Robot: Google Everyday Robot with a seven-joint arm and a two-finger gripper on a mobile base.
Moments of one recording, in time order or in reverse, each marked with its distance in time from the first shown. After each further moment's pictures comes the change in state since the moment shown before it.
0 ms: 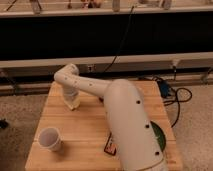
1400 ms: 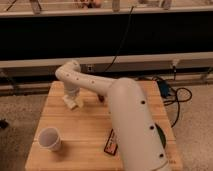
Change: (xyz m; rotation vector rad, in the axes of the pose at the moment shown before) arm 0.011 0.000 -0.023 0.021 0.015 0.064
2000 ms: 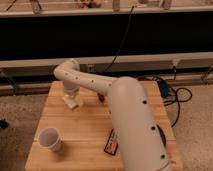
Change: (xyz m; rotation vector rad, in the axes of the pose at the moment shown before) arm 0.000 0.001 -0.011 0.000 0.013 0.002
